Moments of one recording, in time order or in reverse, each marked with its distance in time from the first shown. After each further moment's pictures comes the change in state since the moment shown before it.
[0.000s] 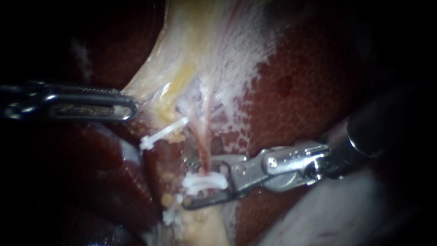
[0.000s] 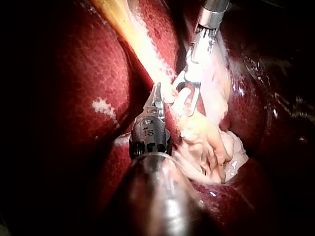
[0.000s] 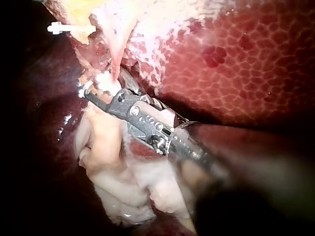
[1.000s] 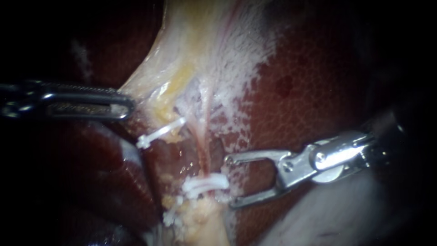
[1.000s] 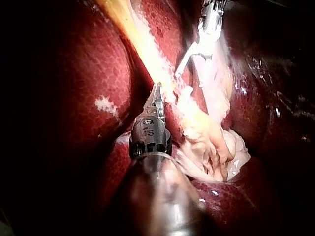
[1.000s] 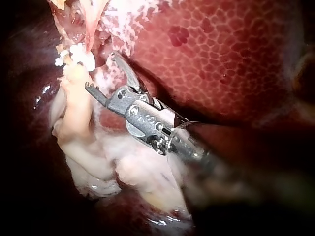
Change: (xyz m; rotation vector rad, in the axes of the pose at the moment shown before) right arm -0.001 0.000 -0.011 -0.035 0.006 -0.041; left arm 0.000 0.001 0.000 -0.001 0.000 0.002
